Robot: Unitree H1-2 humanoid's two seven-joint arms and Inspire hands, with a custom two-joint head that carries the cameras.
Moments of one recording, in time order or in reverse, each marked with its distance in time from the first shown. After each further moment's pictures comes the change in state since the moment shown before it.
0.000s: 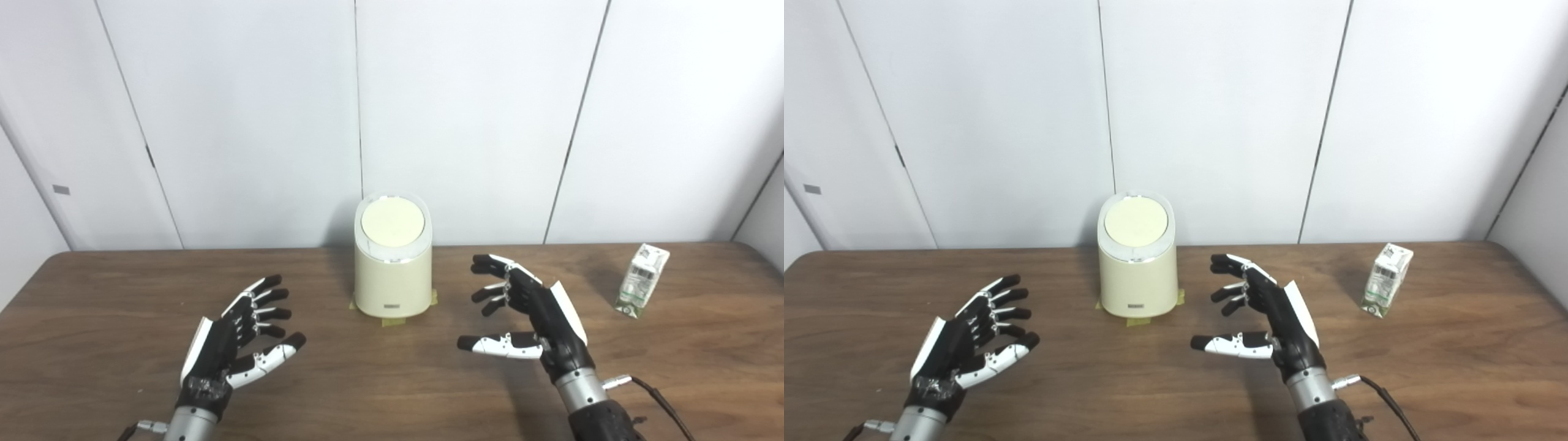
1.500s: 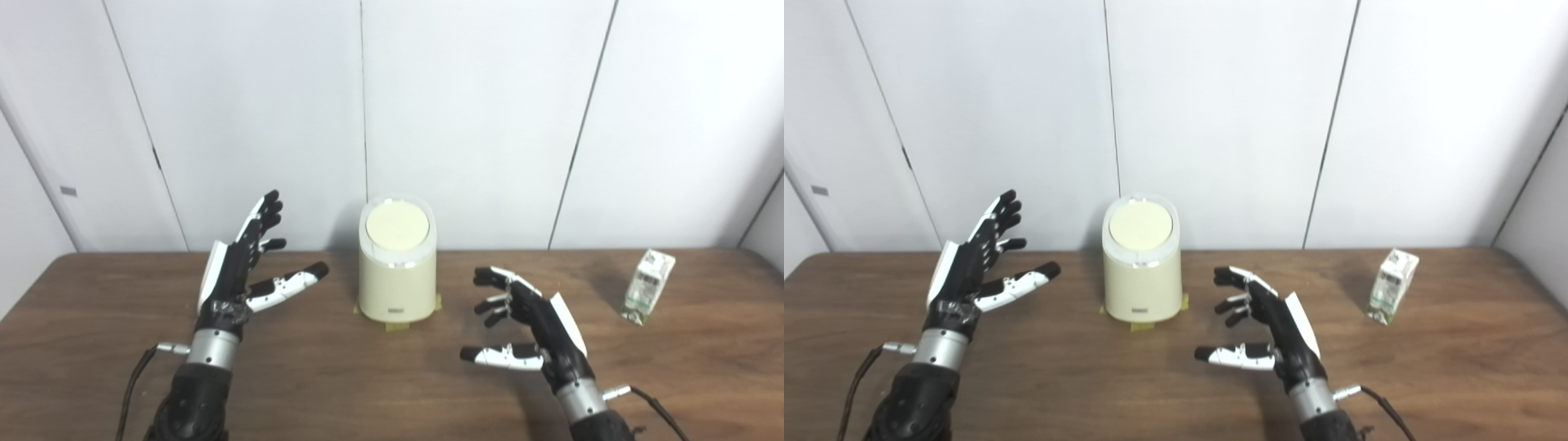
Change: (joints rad) left arm -0.248 -0.028 -0.028 -0.043 0.174 0.127 0.094; right arm -0.019 -0.008 0.003 0.108 -0.024 -0.082 -0.010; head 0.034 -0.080
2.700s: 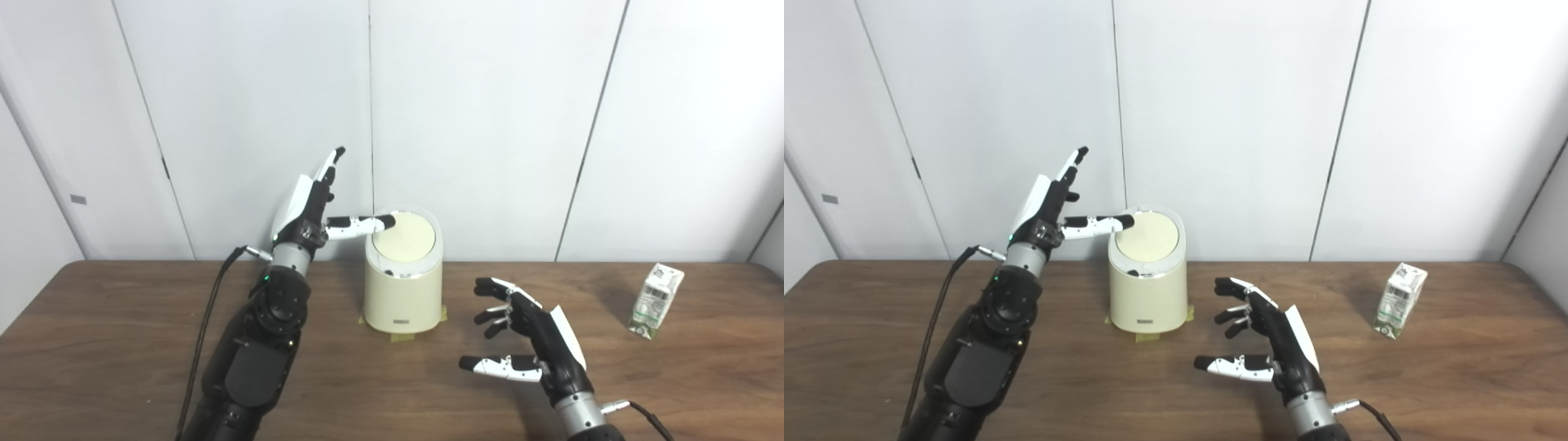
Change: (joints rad) left arm -0.377 -0.013 -0.165 0.433 0.253 0.129 0.106; right arm -0.008 0.027 -0.001 0.018 -0.006 -0.018 -0.013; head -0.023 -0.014
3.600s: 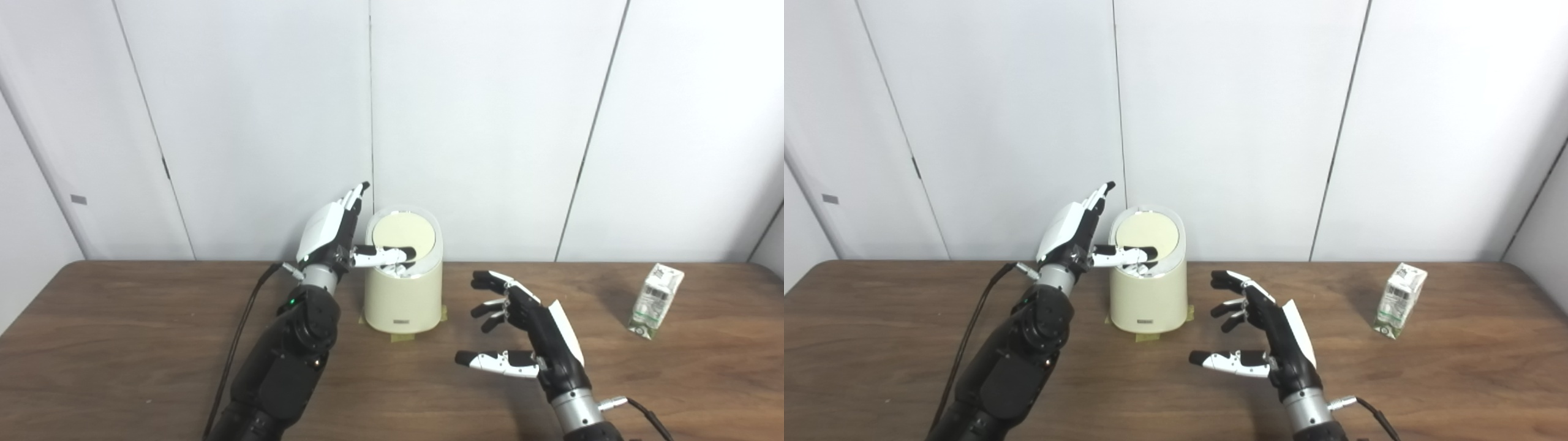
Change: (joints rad) left arm -0.003 -0.032 -0.112 0.110 0.093 0.022 0.066; right arm 0.000 0.015 0.003 -0.036 -0.014 0.004 -0.009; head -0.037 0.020
